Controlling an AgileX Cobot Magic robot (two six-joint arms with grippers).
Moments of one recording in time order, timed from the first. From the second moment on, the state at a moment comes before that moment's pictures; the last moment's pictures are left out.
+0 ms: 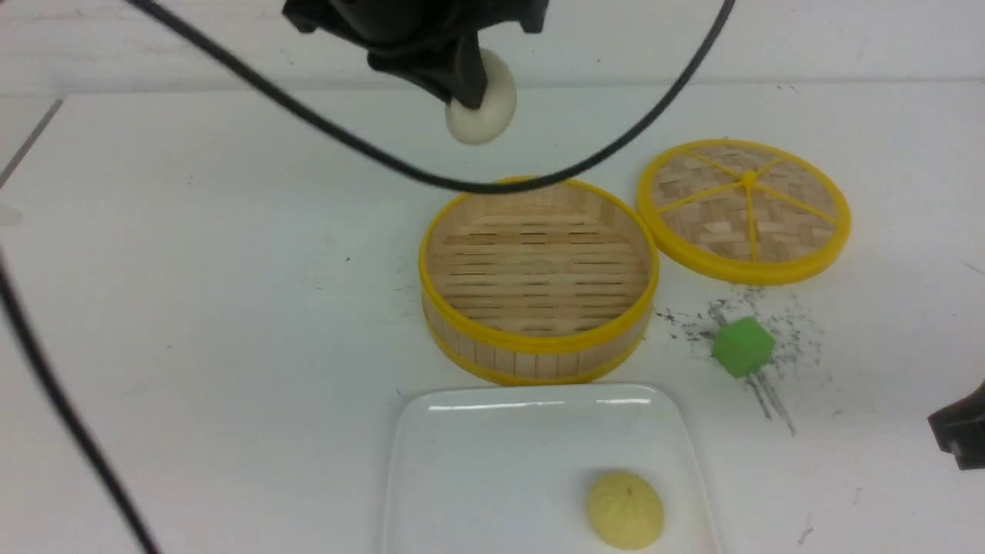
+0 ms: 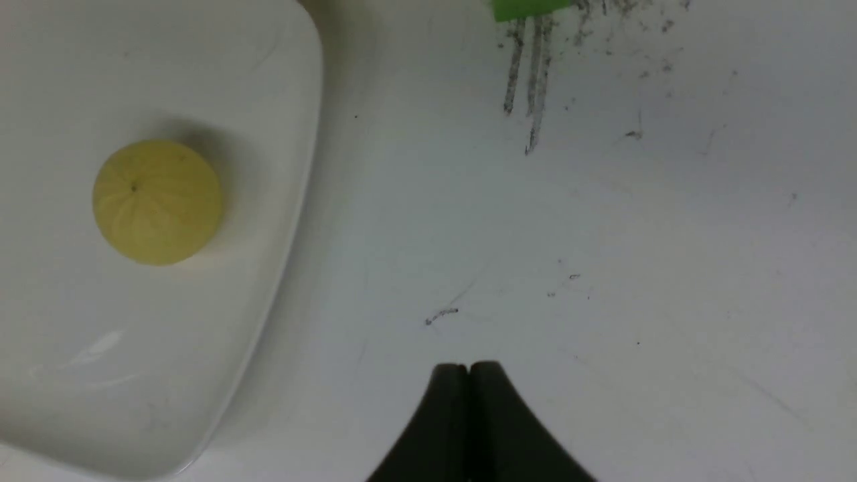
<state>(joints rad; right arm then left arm) 0.26 0.97 -0.78 0.19 0.91 -0.05 -0.54 1.70 -1.90 -0.12 1.24 -0.15</state>
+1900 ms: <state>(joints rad) 0.26 0.03 -0.32 0.18 0.28 -0.04 -0.78 1.67 -1.32 0.07 0.92 -0.49</state>
